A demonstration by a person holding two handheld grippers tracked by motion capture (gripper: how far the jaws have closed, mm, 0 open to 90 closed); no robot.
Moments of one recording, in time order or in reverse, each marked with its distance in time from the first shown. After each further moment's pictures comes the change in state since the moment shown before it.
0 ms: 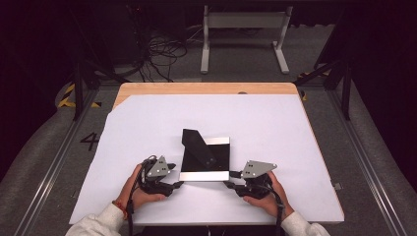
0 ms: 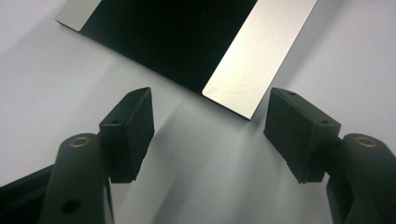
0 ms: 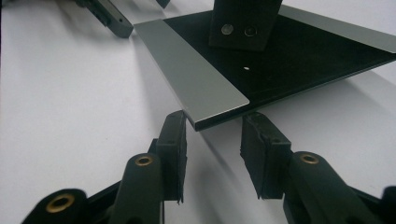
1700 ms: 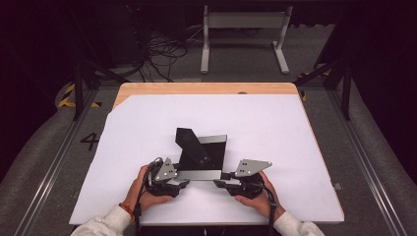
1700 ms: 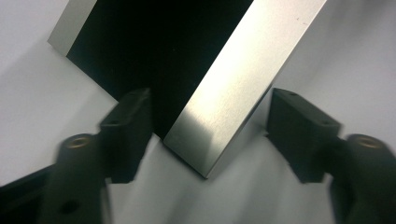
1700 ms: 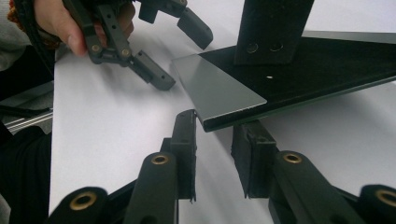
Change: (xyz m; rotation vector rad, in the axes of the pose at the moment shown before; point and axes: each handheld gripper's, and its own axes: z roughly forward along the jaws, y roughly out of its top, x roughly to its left) left arm -0.018 0.011 0.010 -0.011 0.053 0.036; right arm 0.010 0.015 0.013 -0.091 0.109 0.052
